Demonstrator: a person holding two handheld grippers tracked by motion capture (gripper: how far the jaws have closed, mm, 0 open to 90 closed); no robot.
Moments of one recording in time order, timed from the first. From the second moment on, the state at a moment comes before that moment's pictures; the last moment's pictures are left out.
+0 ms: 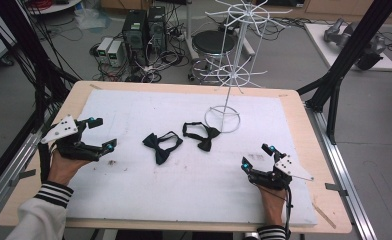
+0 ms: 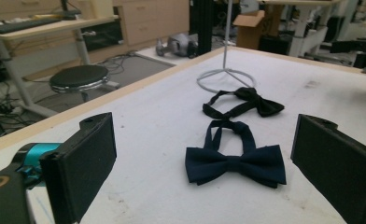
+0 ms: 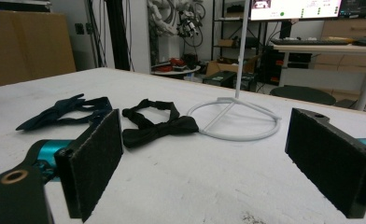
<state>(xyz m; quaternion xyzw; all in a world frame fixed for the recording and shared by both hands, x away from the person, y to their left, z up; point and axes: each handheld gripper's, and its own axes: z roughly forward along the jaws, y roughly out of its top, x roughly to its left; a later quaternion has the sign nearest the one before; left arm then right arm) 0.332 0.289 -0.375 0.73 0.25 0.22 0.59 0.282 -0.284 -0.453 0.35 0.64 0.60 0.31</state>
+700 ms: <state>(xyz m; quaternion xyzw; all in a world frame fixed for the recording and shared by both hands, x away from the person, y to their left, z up) 0.375 0.270 -0.351 0.83 0.19 0.14 0.51 0.282 -0.283 -0.453 0.35 0.64 0.60 0.31</state>
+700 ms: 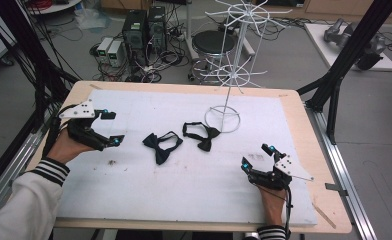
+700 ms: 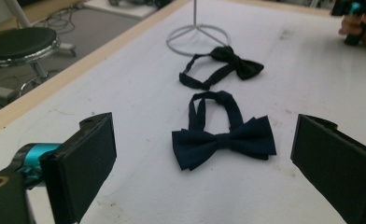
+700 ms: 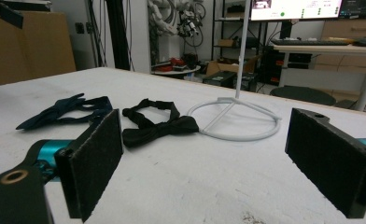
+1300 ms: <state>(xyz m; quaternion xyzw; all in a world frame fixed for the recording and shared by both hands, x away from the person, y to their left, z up) 0.417 0.232 -0.345 0.89 0.14 0.09 0.43 0.281 -0.283 -0.453 0.35 0.65 0.60 0.31</state>
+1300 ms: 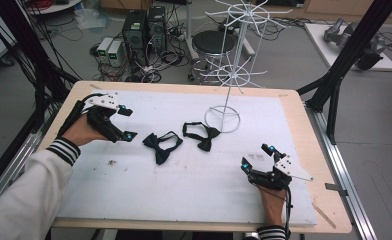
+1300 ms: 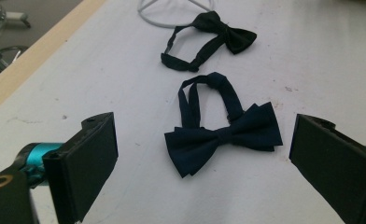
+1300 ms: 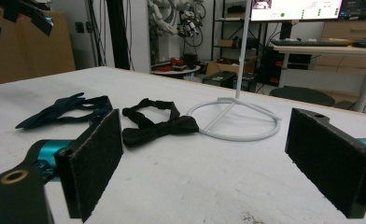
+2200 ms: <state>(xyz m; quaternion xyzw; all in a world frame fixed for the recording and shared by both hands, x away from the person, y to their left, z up) 0.455 0.188 -0.370 0.93 0.12 0.02 0.34 0.281 -0.282 -0.453 0.35 0.65 0.60 0.31</state>
